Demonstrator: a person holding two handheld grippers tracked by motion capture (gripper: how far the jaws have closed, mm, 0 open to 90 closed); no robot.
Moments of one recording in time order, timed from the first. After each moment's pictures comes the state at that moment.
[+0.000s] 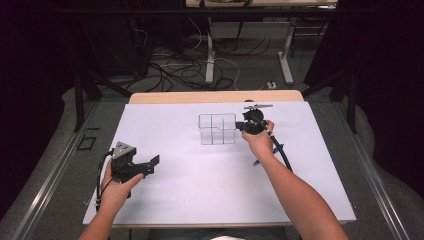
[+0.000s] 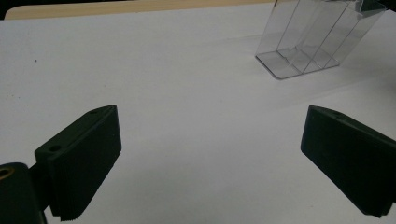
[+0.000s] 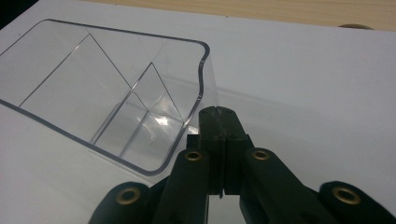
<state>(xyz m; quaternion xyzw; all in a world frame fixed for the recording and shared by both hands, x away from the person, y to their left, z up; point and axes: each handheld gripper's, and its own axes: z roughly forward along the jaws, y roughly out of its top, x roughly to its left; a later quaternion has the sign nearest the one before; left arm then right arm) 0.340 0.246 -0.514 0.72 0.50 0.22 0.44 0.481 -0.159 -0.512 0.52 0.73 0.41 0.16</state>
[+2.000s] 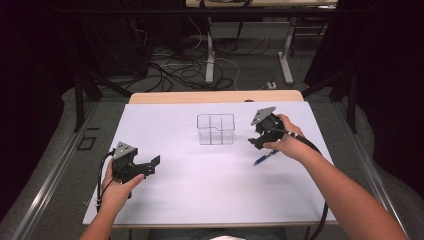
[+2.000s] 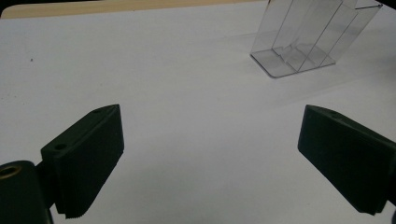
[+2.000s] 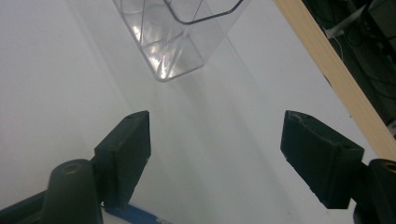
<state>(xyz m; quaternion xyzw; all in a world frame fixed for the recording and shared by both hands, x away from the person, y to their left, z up) 0.339 0.243 -0.514 0.72 0.49 0.22 0.44 0.445 -0.201 -0.471 0.20 0.91 0.26 0.24</state>
